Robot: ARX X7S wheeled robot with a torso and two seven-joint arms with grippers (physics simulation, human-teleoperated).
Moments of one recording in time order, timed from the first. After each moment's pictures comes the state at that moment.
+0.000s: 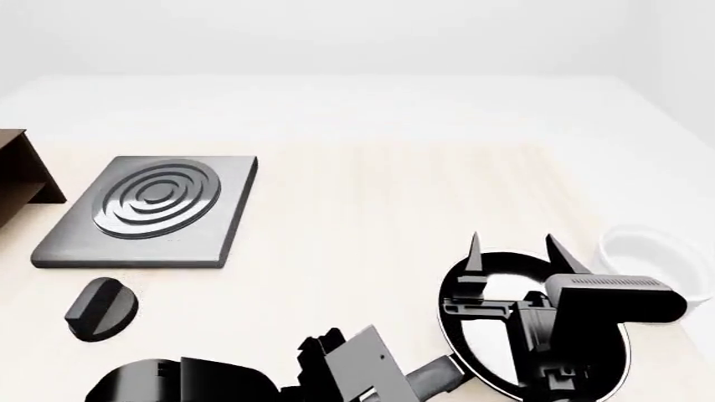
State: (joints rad) left arm -0.66 -0.38 0.66 0.58 -1.04 -1.43 -0.14; right arm 0.07 0.27 -0.11 -0.57 0.28 0.43 0.29
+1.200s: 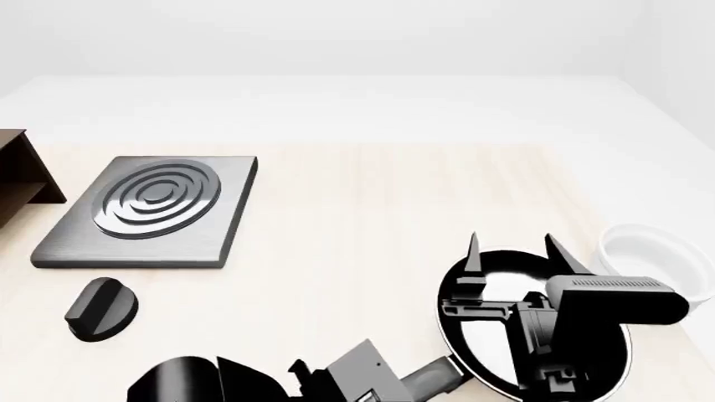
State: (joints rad) left arm -0.66 -0.37 0.79 0.37 -1.03 -1.39 -0.20; right arm 0.07 0.29 -0.13 -0.58 0.30 0.41 0.31
